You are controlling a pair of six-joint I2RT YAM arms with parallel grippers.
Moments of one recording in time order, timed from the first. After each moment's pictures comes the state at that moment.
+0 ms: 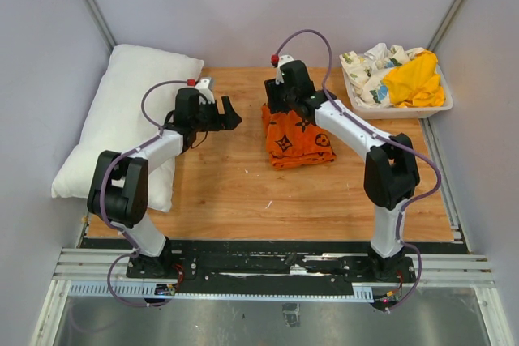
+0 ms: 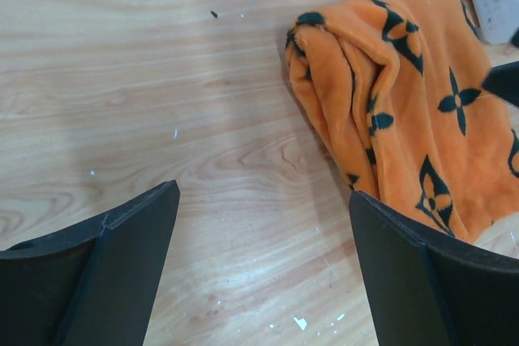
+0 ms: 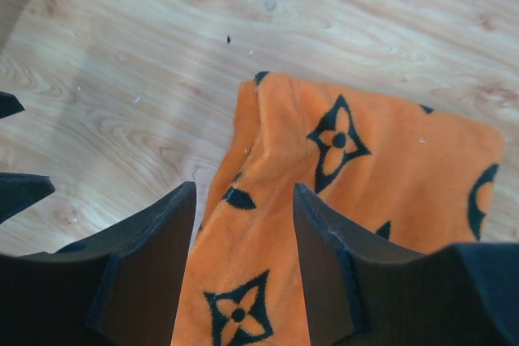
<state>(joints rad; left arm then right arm) -0.24 1.65 1.01 0.17 0.29 -0.33 0.56 1.90 1.63 -0.28 0.08 0.14</state>
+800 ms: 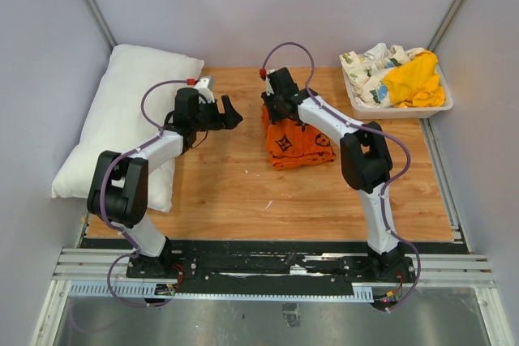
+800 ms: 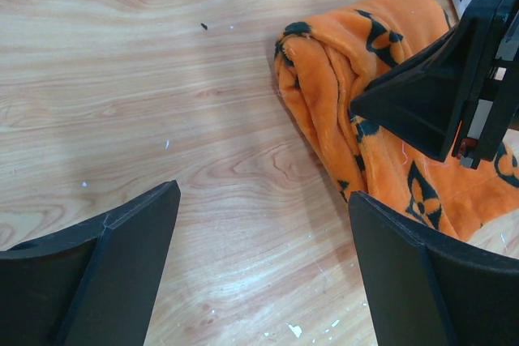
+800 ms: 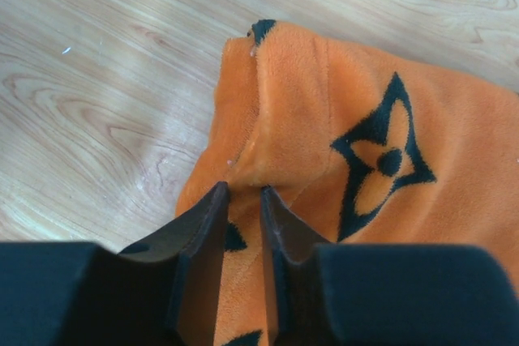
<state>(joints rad) -0.24 1.65 0.99 0.22 0.31 -0.35 0.56 2.20 1.86 -0.48 0.04 0.09</state>
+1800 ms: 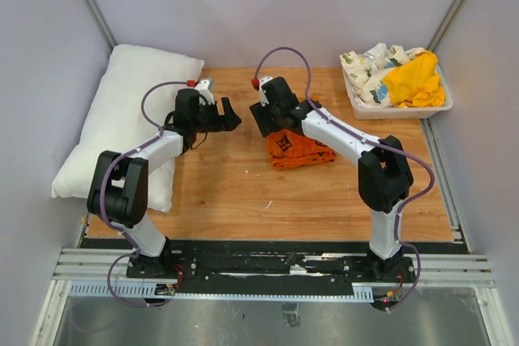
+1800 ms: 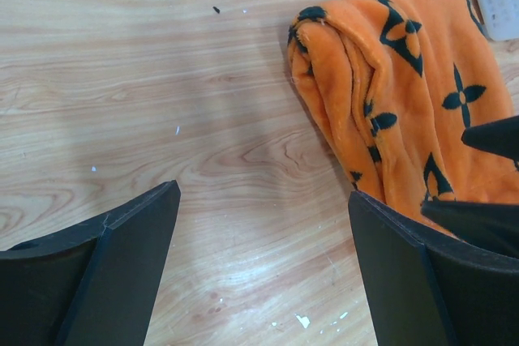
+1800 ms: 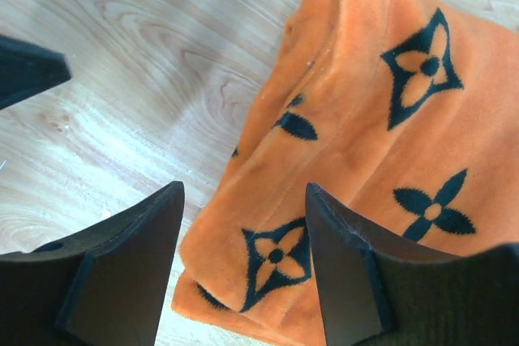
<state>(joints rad) -0.24 1.65 0.99 0.18 0.29 -0.33 0.66 1.95 1.63 -0.47 0.09 0.07</state>
